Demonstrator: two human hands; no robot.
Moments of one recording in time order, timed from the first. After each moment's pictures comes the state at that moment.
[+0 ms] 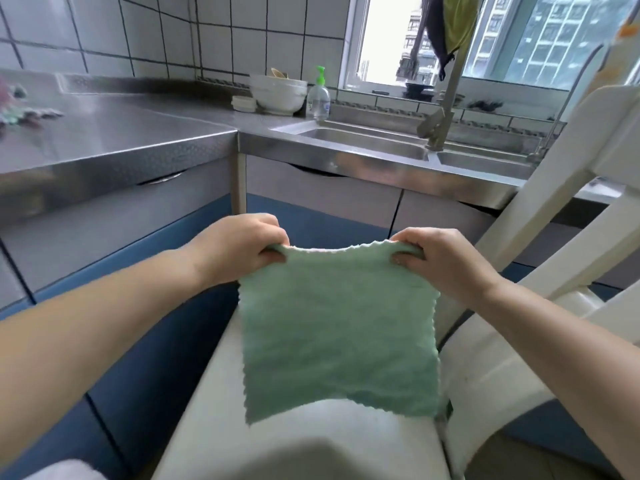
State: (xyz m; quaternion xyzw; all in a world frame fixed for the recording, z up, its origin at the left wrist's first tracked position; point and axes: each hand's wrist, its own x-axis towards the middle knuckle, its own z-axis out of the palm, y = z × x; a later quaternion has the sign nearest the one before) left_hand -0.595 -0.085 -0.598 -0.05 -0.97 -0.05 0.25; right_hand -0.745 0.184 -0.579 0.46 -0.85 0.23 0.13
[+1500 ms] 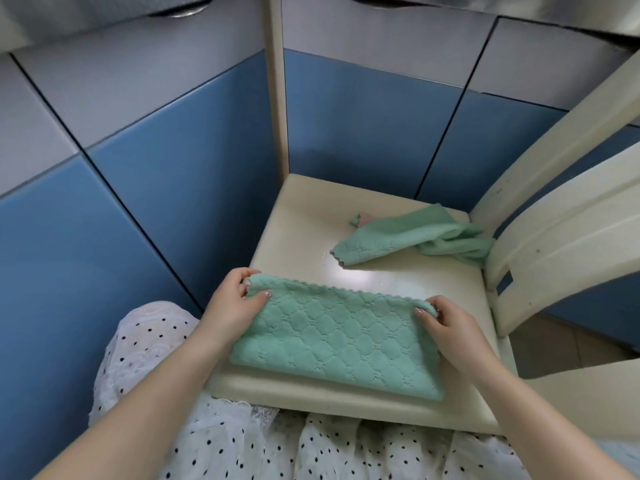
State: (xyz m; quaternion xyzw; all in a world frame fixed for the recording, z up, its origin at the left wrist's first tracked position) left_hand -0.440 -0.039 -0.809 0.40 -0.73 -0.55 0.09; right_hand -0.620 0.234 -0.815 0.21 -0.91 0.32 -0.18
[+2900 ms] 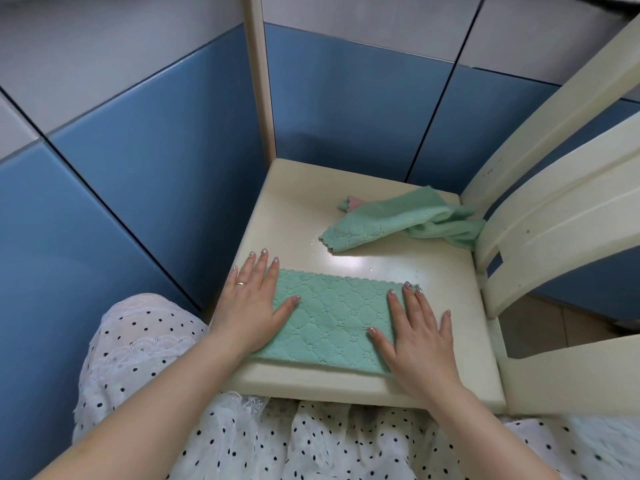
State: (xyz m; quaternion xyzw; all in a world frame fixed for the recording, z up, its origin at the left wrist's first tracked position) left_hand -0.463 -0.019 -0.843 0.22 -0.97 -0.04 -0.08; right_hand -0.568 0.225 -0.839 0.30 -0.94 0.00 -0.14
